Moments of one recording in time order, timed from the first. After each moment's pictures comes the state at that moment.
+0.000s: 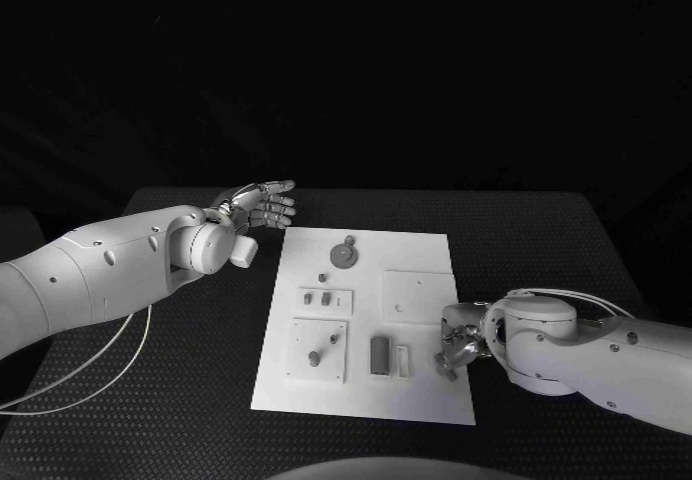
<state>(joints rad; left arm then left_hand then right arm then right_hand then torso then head) 1.26 -0.71 -0.12 1.11 -0.08 -0.22 0.09 0.77 -0.06 0.36 -0.21 0.13 0.78 0.17 0.29 0.47 1.08 0.15 0.08 0.20 0.90 0.09 0.70 0.42 0.04 0.62 -0.01 0.66 1.23 1.15 -0.88 -0.22 1.71 -1.38 0.08 -0.60 1.01 -0.22 0.76 -0.18 0.05 1.11 0.05 0.34 0.63 1.19 -0.01 1.13 1.01 1.31 -0.11 1.18 1.10 0.22 1.16 -0.04 1.08 1.27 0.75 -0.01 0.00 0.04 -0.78</state>
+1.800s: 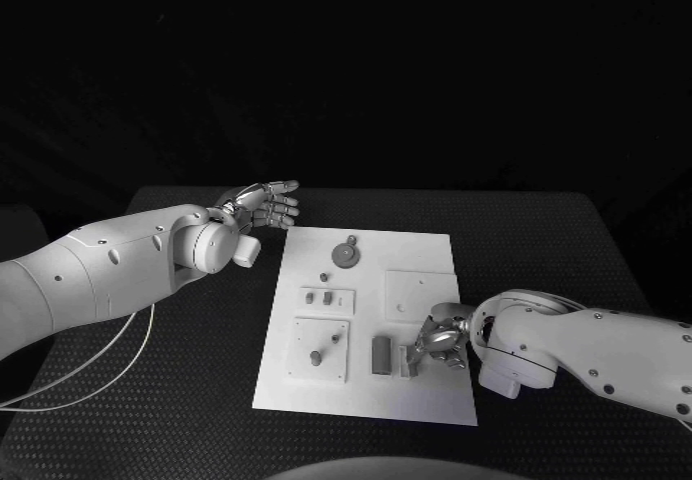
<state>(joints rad) 1.26 -0.71 -0.12 1.11 -0.08 -0.21 0.09 0.77 -0.06 0.36 -0.21 0.13 0.78 0.18 0.29 0.47 1.08 0.15 0.08 0.20 0.90 0.09 0.70 0.42 0.04 0.62 -0.01 0.66 1.24 1.17 -0.82 -0.22 1.68 -0.90 -0.08 -0.59 0.88 -0.19 0.83 -0.15 0.18 1.06 0.08 0.24 0.57 1.19 -0.02 1.14 1.01 1.32 -0.12 1.17 1.11 0.23 1.18 -0.03 1.09 1.26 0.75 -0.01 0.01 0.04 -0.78</state>
